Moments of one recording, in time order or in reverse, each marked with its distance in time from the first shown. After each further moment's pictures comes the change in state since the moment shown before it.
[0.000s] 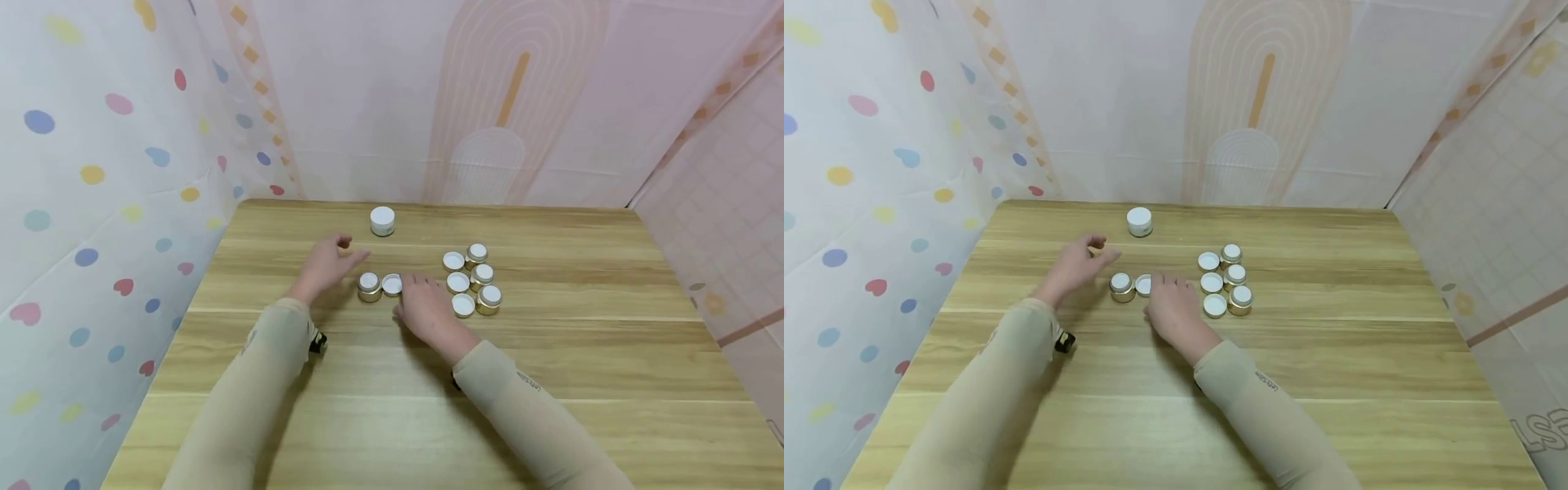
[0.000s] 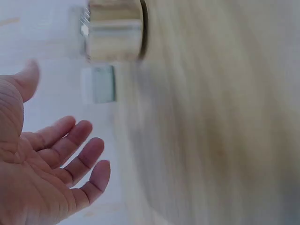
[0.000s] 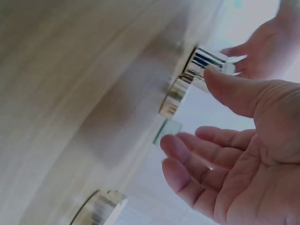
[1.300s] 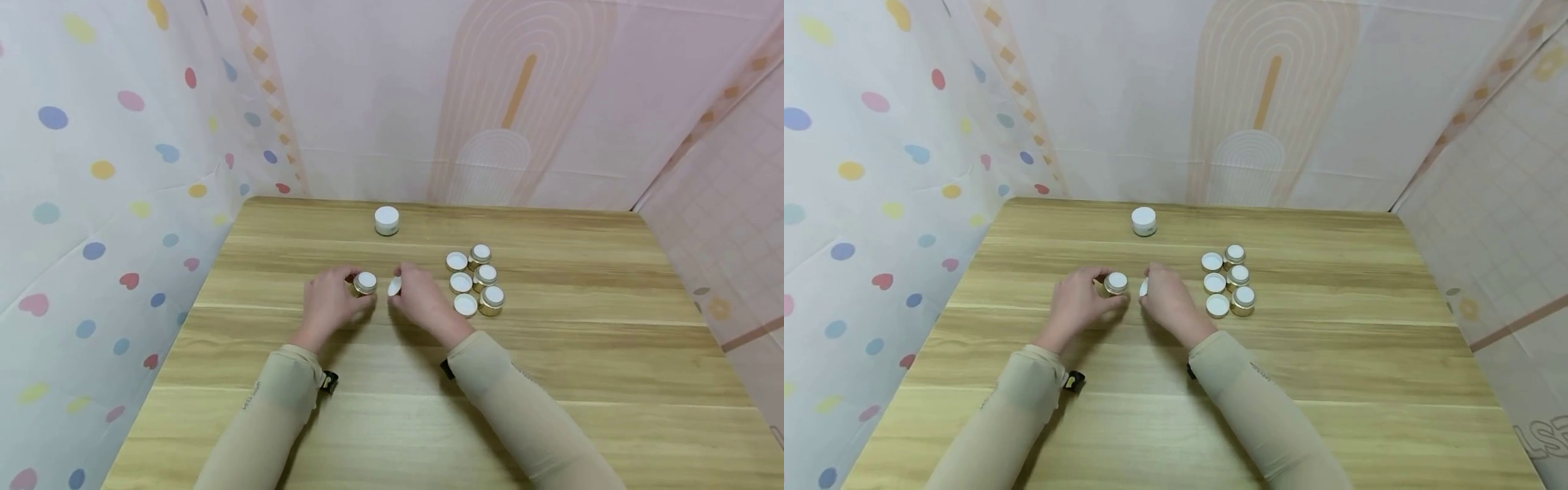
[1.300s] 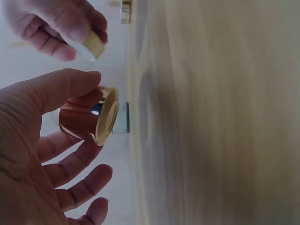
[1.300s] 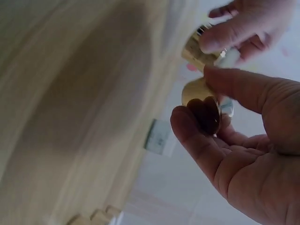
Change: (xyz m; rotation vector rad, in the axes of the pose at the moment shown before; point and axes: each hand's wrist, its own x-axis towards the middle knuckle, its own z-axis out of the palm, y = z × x) left_hand -0.070 0.009 0.036 0.292 0.247 0.087; right_hand 0.014 -0.005 -0.013 0.325 -0.003 -0.025
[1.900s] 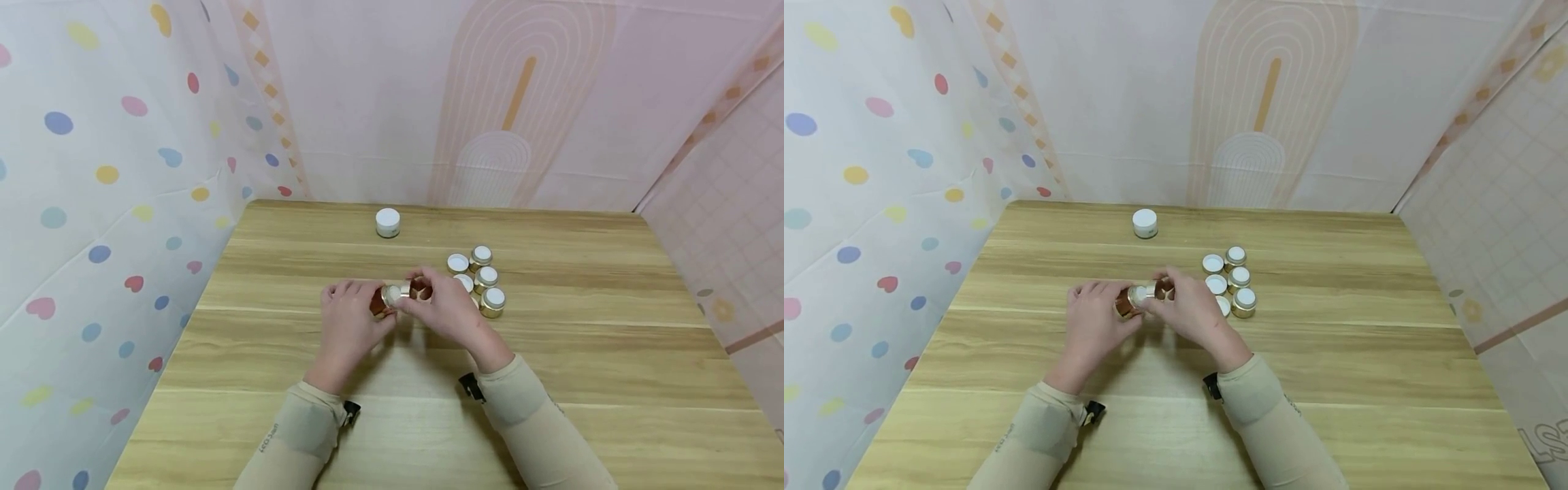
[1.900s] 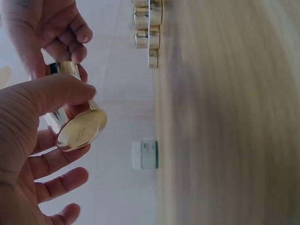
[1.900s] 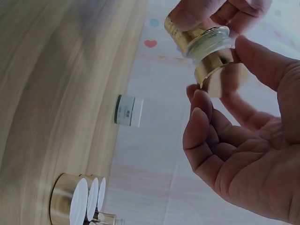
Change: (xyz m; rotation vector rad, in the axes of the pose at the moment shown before) left_hand -0.042 0.044 0.011 0.125 0.236 0.210; right_hand -0.045 0.015 -0.037 0.274 0.046 -0.092
